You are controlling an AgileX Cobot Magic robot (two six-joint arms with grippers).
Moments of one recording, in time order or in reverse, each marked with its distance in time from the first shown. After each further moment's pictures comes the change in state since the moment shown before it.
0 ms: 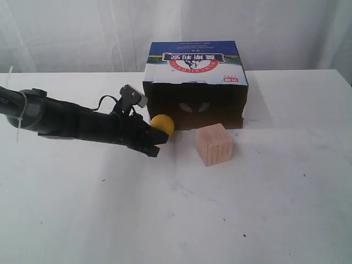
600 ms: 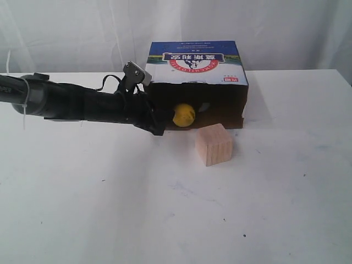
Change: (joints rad) left arm 0.000 0.005 -0.126 0.000 0.015 0.000; right arm 0.000 0.000 0.000 0.000 0.000 0.000
